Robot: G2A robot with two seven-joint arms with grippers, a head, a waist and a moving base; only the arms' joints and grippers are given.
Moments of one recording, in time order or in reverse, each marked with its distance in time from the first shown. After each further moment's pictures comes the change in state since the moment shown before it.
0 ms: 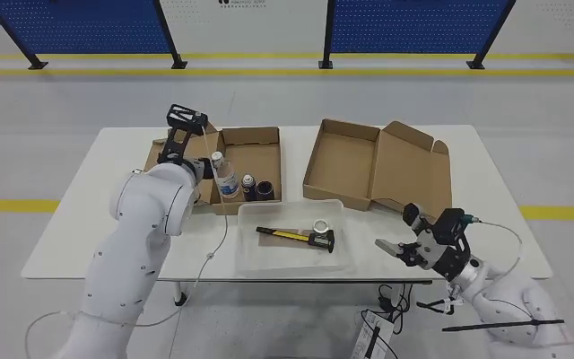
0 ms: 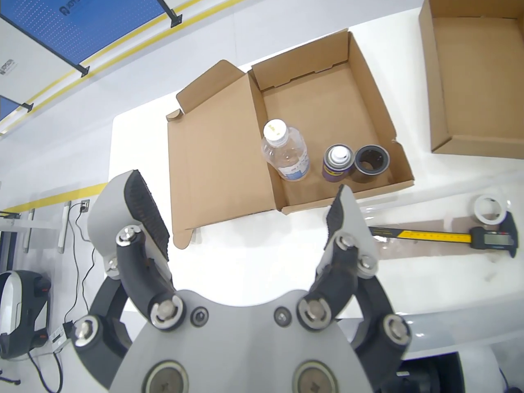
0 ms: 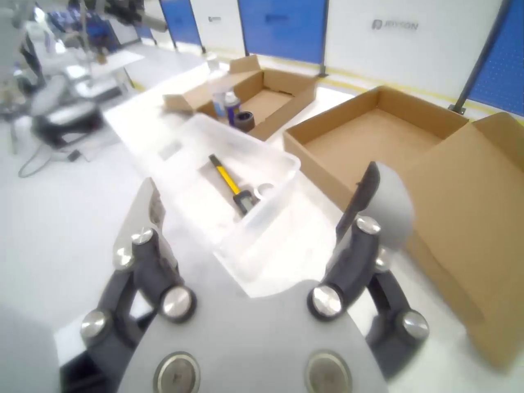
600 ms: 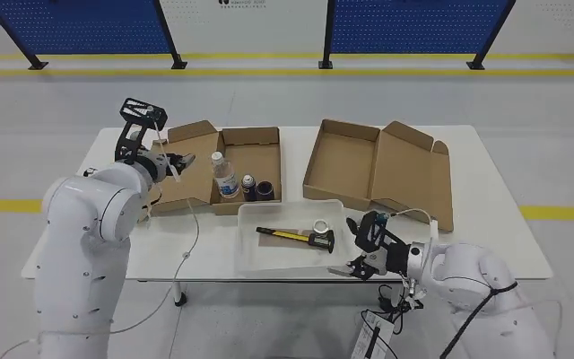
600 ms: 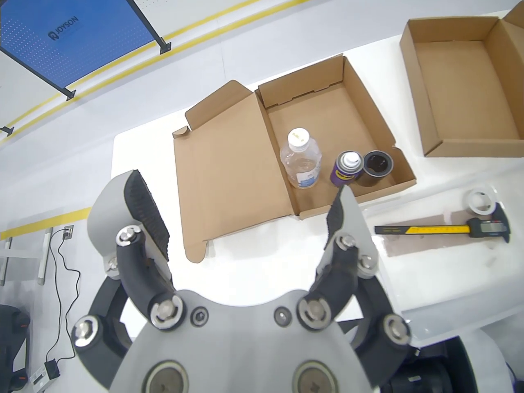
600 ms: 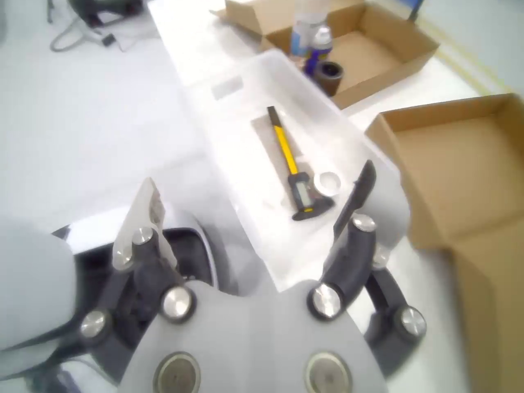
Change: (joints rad) left arm 0.086 0.028 -0.262 -0.039 -0.148 -0.171 0.062; right arm 0.277 0.025 -0.330 -0.006 0.055 -0.016 0.488
